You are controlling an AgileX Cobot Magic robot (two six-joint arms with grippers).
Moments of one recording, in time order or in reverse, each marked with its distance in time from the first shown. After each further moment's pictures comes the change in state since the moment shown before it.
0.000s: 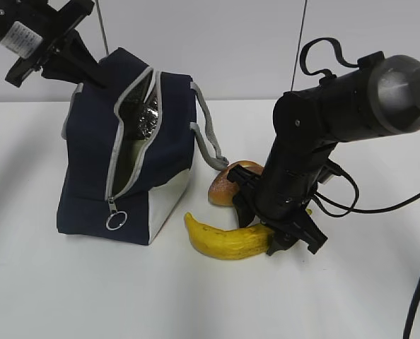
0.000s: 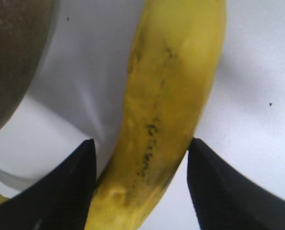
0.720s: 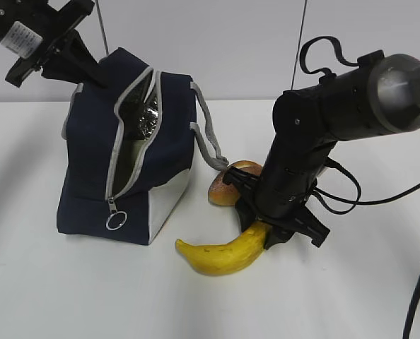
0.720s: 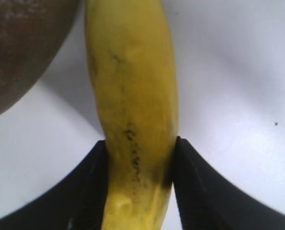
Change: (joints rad) left arm 0.000 0.000 0.000 0.000 0.000 0.000; right arm 0.000 0.000 -0.003 0.000 0.000 -0.133
